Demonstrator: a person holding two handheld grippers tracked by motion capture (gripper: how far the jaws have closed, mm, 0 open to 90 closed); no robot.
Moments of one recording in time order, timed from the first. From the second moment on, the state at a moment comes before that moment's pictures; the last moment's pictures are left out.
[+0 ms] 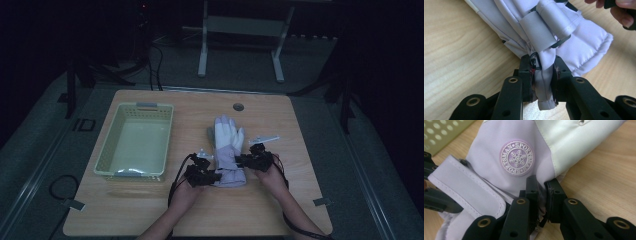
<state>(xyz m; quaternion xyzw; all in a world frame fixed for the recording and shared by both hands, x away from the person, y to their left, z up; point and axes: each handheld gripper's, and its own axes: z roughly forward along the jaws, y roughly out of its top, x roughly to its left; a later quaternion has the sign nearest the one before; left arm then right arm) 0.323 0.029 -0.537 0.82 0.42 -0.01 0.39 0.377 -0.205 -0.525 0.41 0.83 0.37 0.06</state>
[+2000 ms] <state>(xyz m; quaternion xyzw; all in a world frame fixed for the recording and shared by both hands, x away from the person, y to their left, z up) 0.321 0.250 -0.418 0.83 0.44 0.06 0.35 0.399 0.009 -0.413 0.32 0.85 0.42 0.06</state>
